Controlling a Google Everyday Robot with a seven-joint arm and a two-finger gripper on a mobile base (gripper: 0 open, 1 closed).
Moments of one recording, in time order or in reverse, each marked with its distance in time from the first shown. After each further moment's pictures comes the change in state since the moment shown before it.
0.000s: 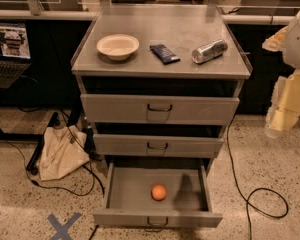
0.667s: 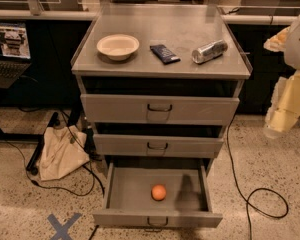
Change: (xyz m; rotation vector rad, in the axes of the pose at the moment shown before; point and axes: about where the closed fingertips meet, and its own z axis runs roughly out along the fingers) arm 0.000 -0.001 0.000 0.015 -0.018 0.014
